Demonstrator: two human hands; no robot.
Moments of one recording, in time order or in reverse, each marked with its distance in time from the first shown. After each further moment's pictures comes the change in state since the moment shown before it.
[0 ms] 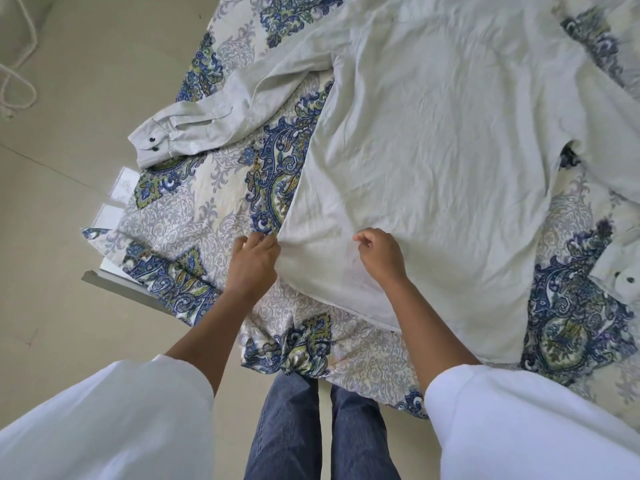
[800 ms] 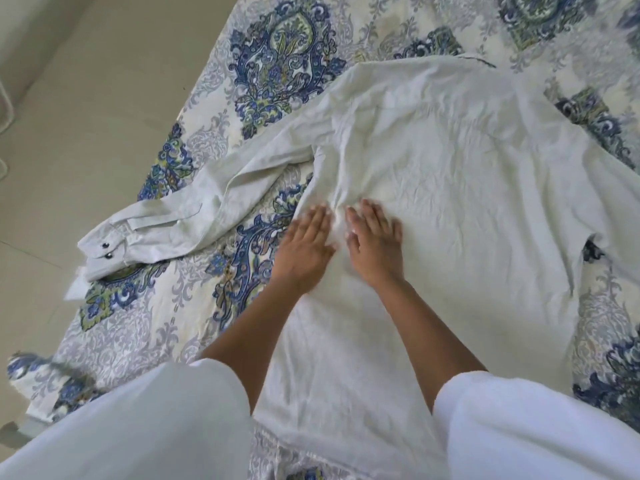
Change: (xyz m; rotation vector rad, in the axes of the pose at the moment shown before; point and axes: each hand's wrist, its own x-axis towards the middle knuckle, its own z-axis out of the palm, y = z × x) left_hand 0.237 0.043 -0.017 -0.102 -0.083 0.103; right_hand 0.191 -0.043 -0.039 -0.536 0.235 -0.284
